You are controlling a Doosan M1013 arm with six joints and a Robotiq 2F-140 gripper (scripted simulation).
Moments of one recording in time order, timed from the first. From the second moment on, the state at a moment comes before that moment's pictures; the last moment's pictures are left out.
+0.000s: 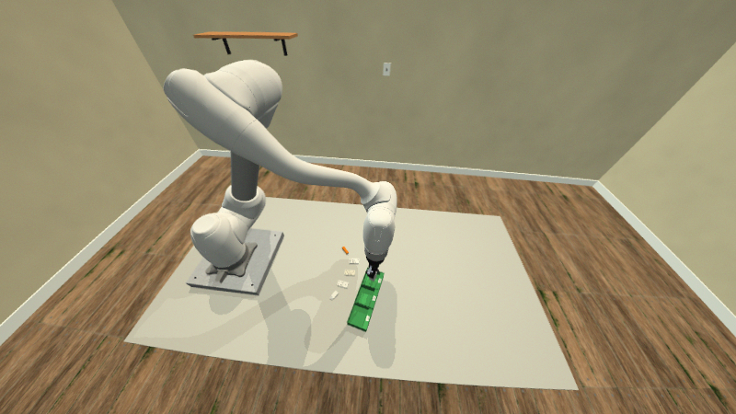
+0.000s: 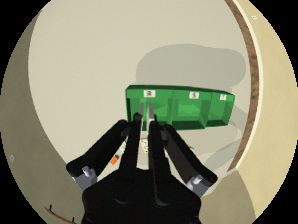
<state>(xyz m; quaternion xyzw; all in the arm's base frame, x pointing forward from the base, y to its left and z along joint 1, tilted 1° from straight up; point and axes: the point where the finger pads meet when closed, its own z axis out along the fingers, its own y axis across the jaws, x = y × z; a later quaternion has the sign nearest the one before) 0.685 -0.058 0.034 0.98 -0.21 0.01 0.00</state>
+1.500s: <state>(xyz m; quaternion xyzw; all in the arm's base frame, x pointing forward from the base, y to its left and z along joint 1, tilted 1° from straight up) 0.682 -0.057 0.194 0.98 -0.21 0.01 0.00</state>
